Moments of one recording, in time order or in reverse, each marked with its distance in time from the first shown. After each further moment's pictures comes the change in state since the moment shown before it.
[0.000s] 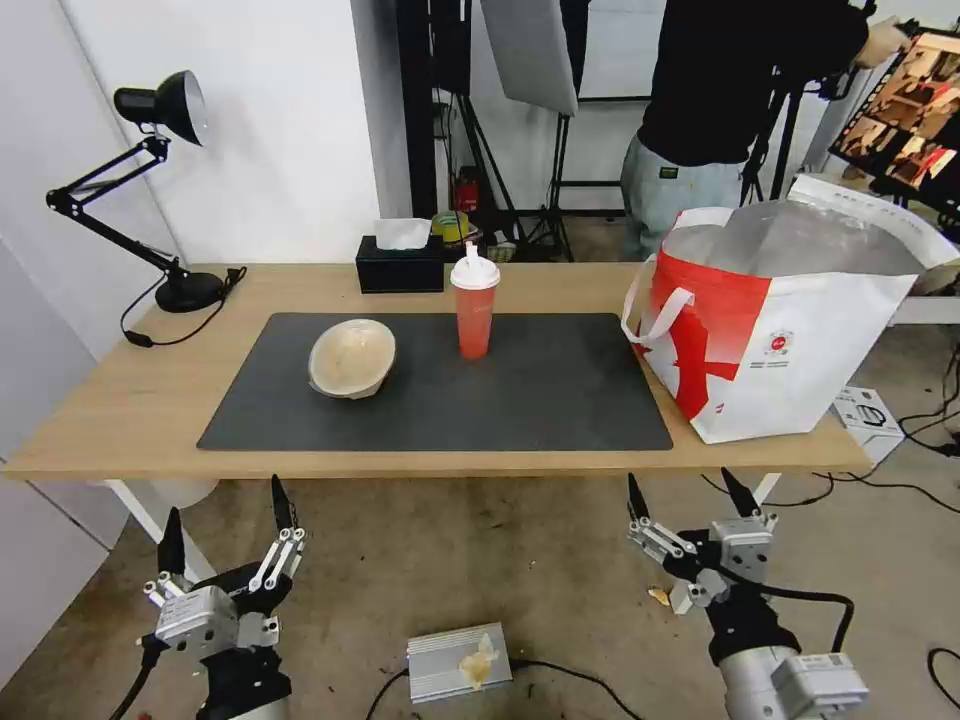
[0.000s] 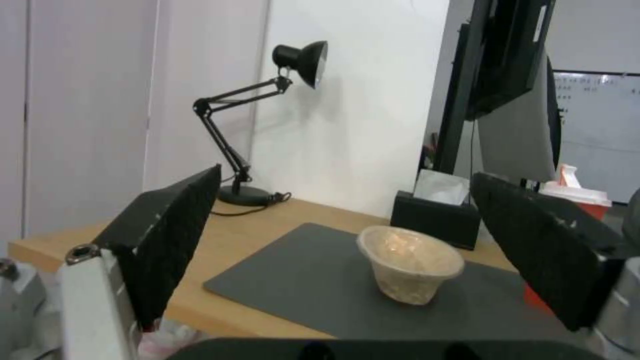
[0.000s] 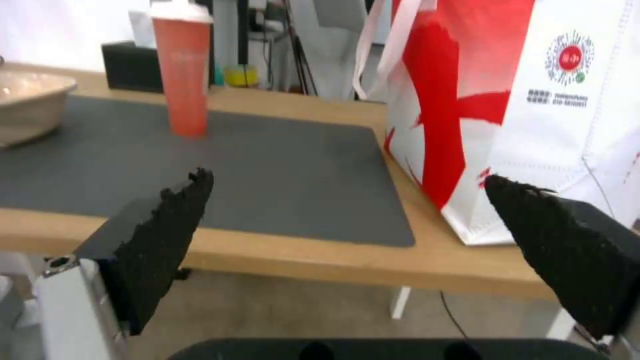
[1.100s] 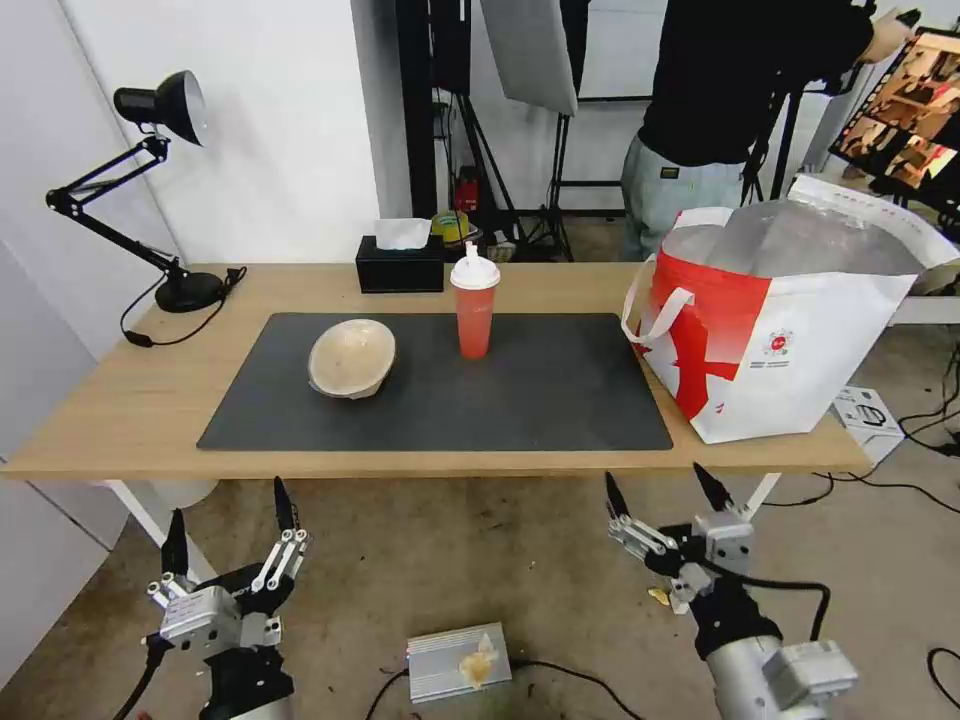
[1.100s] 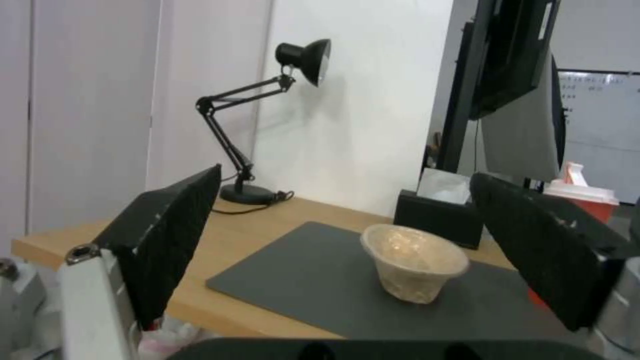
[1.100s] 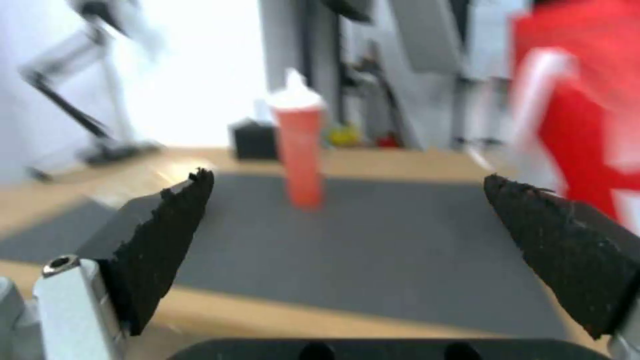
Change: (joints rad) left arm -0.011 -0.004 -0.004 0.013 -0.004 -0.001 -0.003; right arm 0.144 -0.059 0.002 0.014 0.208 0.137 -0.242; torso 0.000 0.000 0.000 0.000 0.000
